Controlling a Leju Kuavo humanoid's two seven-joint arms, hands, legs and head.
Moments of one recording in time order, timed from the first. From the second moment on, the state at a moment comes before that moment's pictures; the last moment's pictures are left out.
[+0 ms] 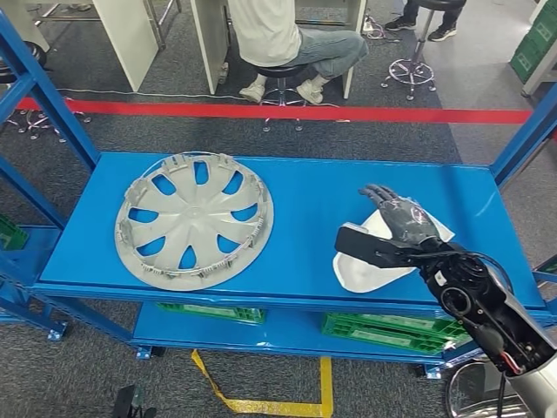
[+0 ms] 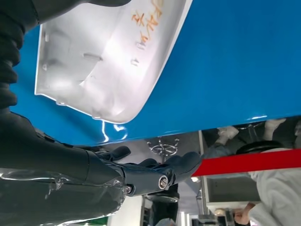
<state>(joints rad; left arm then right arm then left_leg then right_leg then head) -0.11 0.10 -0.90 -0.22 1.20 -0.03 -0.32 -0.55 -0.41 0.70 -1.55 0.65 0.20 0.37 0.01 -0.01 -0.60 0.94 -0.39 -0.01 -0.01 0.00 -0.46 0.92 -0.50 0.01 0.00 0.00</state>
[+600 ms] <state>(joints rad) -0.11 0.10 -0.90 -0.22 1.18 -0.03 -0.31 -0.55 -0.41 0.70 -1.49 0.60 0.16 0.36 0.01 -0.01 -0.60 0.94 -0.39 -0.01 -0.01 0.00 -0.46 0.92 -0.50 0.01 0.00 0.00</state>
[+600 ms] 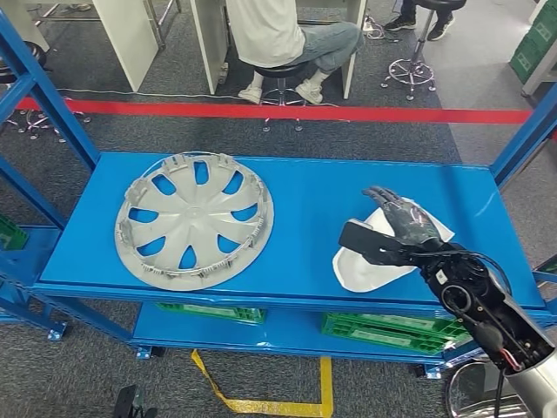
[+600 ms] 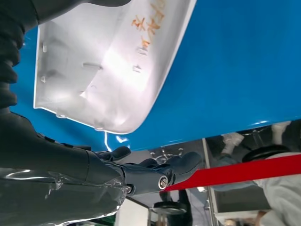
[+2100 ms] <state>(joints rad) -0.12 0.10 -0.90 -0.22 1.17 -0.02 -0.28 -0.52 -0.38 0.67 -1.22 0.56 0.08 0.27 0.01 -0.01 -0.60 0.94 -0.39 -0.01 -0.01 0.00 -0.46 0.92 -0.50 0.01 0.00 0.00</state>
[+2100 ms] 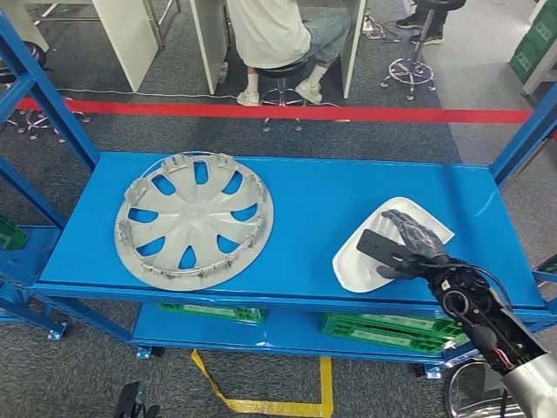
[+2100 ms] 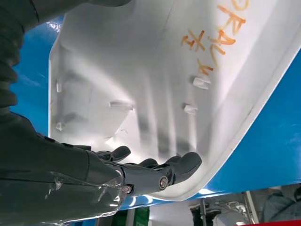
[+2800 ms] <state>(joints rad) -0.12 0.10 -0.90 -0.22 1.18 -0.02 -0.30 -0.54 -0.35 0.67 -1.13 0.53 0.07 0.22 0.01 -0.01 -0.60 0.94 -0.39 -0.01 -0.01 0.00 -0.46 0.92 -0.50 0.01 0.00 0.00</state>
